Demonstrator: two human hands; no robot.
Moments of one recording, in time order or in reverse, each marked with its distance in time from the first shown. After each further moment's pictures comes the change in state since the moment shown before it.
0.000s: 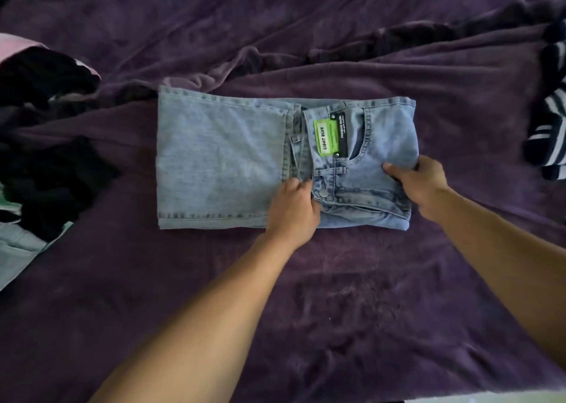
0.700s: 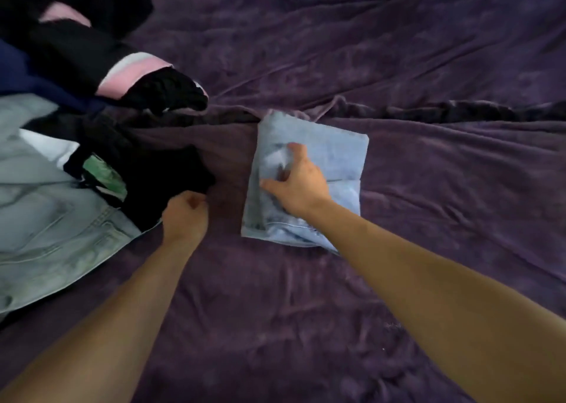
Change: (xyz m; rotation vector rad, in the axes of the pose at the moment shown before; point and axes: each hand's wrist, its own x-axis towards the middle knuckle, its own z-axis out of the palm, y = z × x) left_hand -0.080 -0.221 -0.182 -0.412 0.353 -0.713; right_hand -0.189 -0.183 0.227 -0.382 -0.399 -0.543
